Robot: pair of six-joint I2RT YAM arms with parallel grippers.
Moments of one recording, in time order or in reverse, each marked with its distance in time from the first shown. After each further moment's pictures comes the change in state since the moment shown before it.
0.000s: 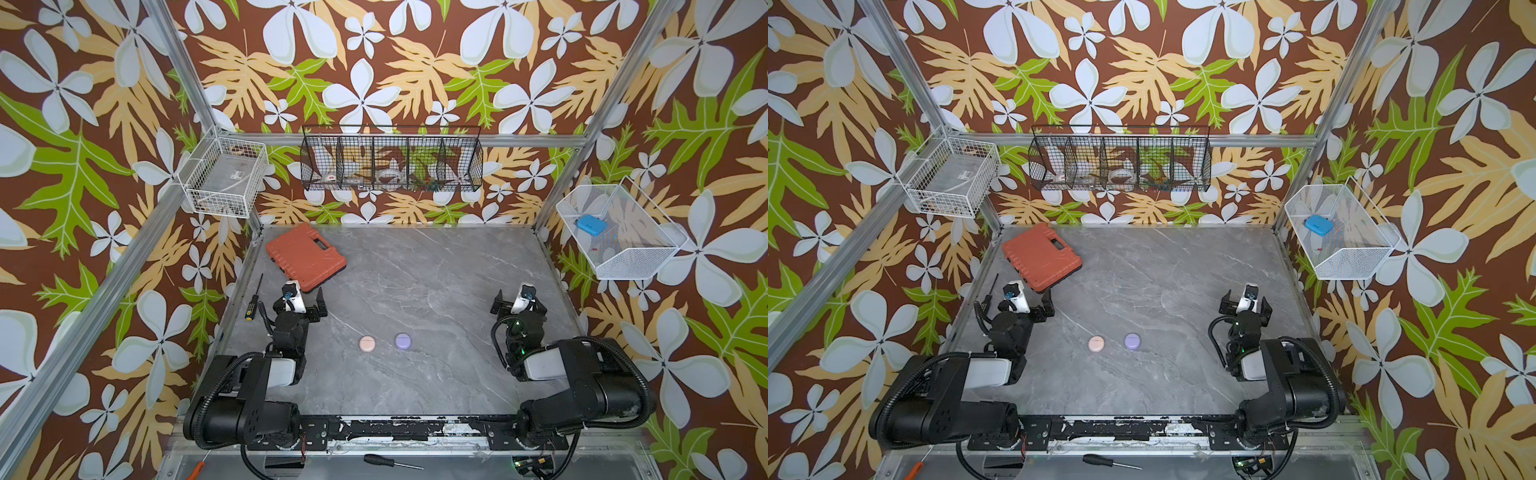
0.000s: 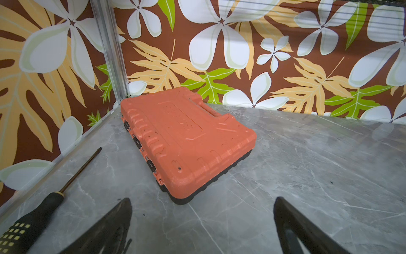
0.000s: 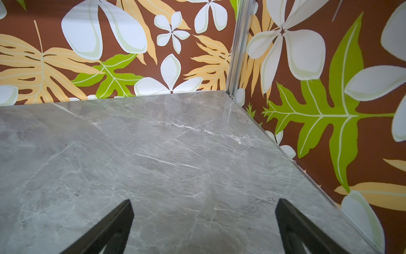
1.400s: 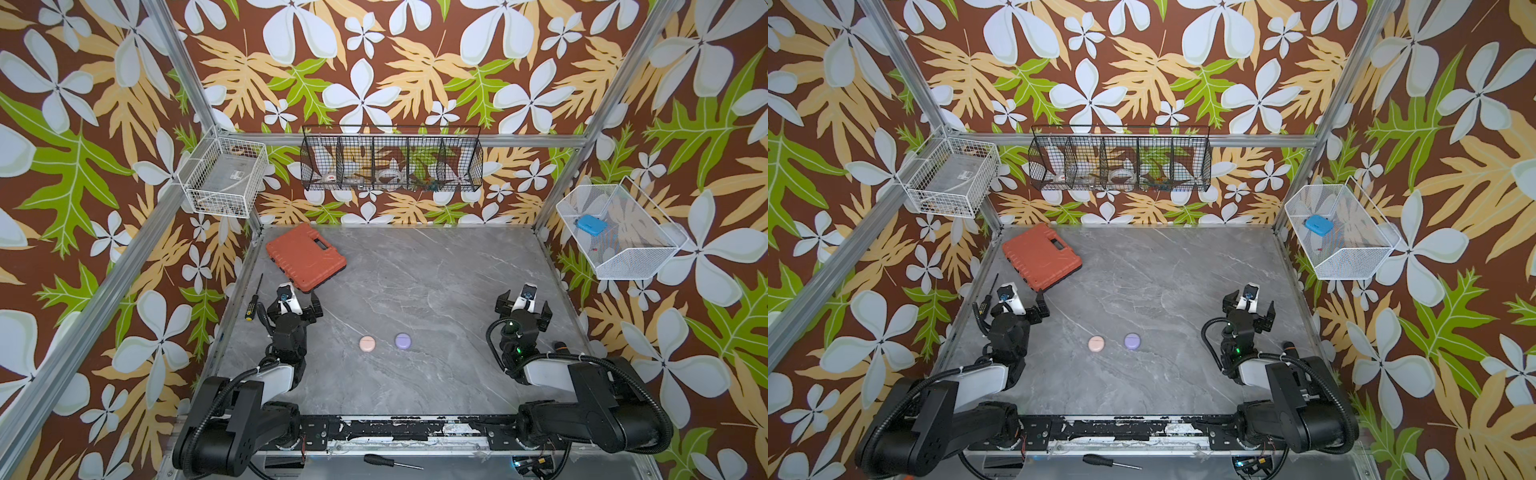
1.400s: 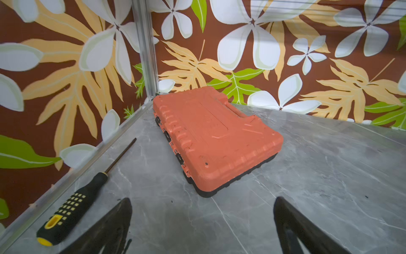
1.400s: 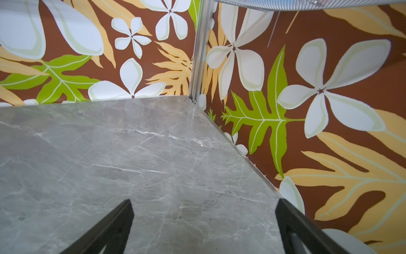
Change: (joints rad) left arm -0.035 -0.101 -0.004 -0.135 -0.141 -0.007; right arm 0.112 -0.162 0.006 -0.155 0.343 -0.050
